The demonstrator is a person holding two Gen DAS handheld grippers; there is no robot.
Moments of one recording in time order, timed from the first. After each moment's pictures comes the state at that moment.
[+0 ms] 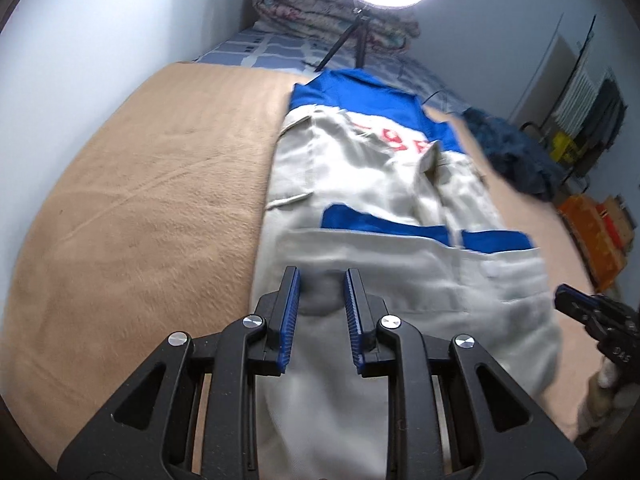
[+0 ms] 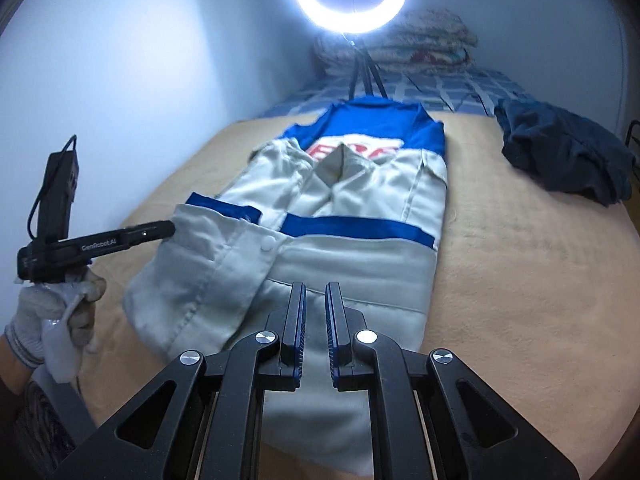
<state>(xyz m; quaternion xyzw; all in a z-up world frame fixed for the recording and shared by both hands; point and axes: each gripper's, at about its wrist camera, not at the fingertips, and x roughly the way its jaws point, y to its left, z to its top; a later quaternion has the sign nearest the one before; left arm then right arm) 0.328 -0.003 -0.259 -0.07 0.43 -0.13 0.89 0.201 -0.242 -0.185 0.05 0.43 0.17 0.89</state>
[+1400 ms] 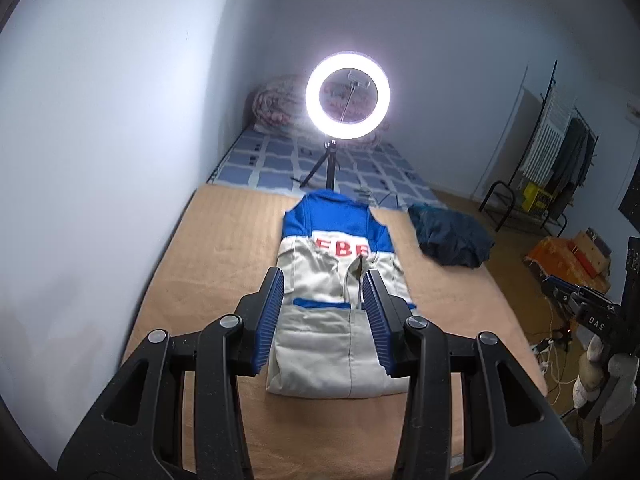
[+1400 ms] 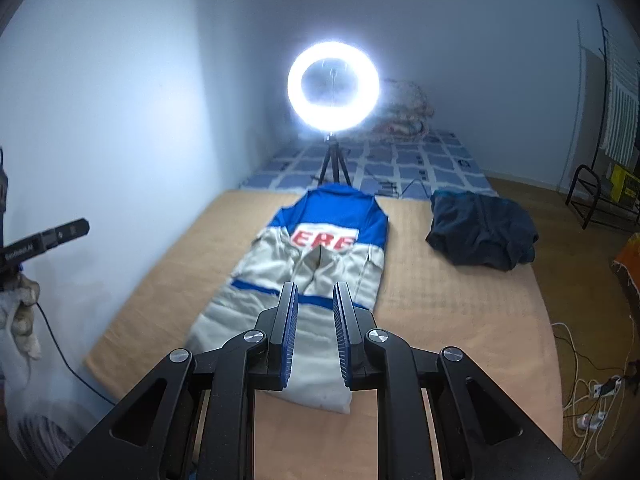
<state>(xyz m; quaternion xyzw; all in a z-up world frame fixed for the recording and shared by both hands) 0.173 0.059 0.008 -0.09 0.31 -0.14 0.94 0.119 -0.262 0.034 0.02 0.36 0.11 0.93</state>
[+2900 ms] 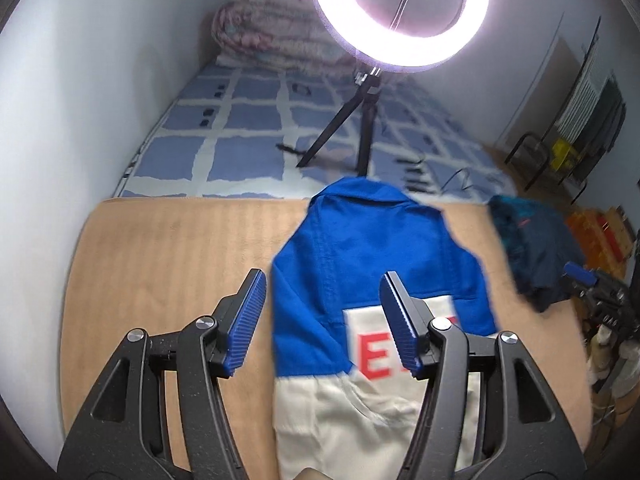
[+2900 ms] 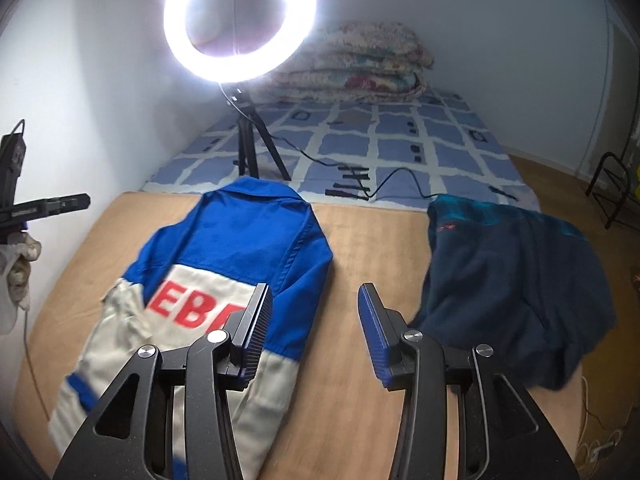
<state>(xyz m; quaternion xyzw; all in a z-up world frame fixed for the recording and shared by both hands) 0.612 -0.030 -0.175 -0.04 0.44 -0.16 0.88 0.455 -0.344 -0.143 0.02 0.43 0.10 0.90</state>
